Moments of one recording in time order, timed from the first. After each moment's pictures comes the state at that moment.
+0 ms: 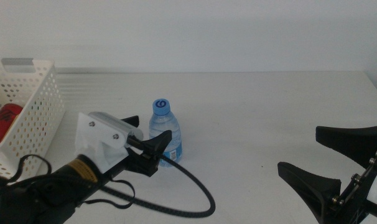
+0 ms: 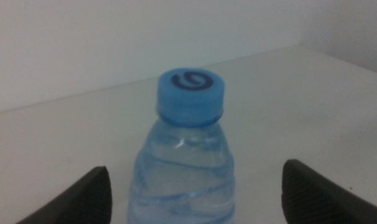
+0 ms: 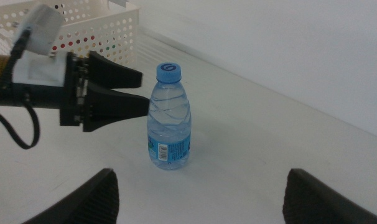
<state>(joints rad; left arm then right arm) -0.38 1.65 -0.39 0.28 -1.08 -0.21 0.70 0.75 -0.42 0.00 -0.02 -0.05</state>
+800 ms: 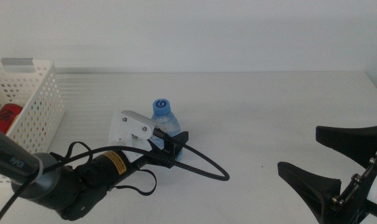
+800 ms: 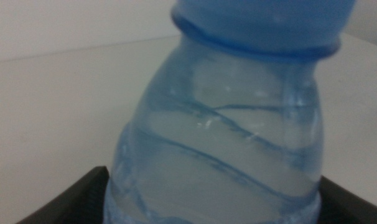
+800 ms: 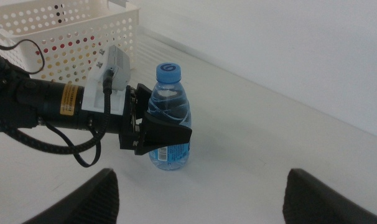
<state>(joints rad) -0.38 1.96 -0.61 0.33 -1.12 -0.27 0.70 0.75 -0.42 0.00 -0.02 -0.05</state>
